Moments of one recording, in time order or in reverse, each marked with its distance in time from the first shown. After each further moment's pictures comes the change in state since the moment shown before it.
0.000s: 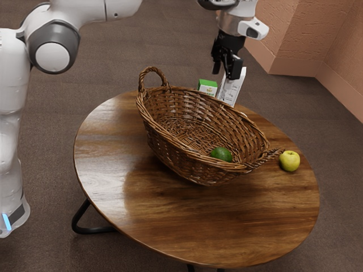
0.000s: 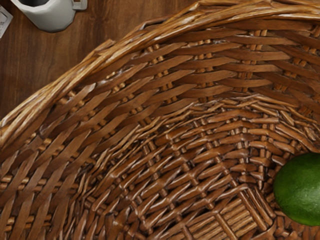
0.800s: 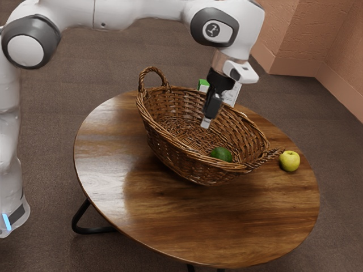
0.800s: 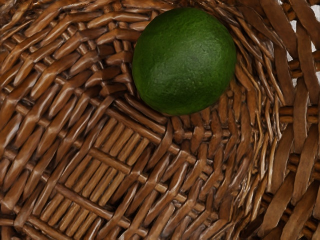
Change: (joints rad) arm -0.027 -0.095 -0.115 -0.289 -0.044 -0.002 0.277
